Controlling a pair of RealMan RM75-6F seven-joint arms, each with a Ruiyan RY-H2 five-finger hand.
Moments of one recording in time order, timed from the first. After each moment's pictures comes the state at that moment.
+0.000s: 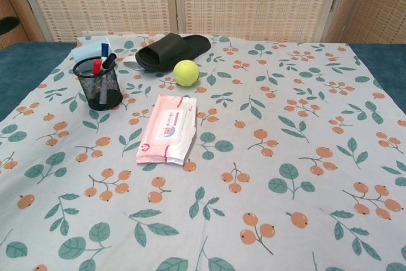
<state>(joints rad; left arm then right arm) -0.45 -1.22 -0.16 -1.72 1.46 1.41 0.47 0.13 -0.93 0.04 -1.90 -1.41 1.32 -0.12</state>
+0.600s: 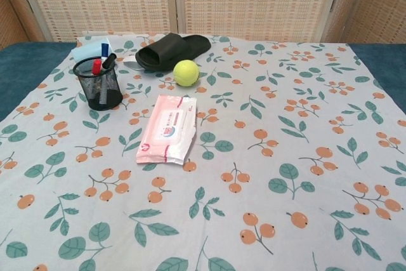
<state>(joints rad) -0.14 -1.29 -0.06 -1.25 1.33 1.55 0.06 0.12 -0.93 0.02 -1.91 -1.45 1.34 -0.14</state>
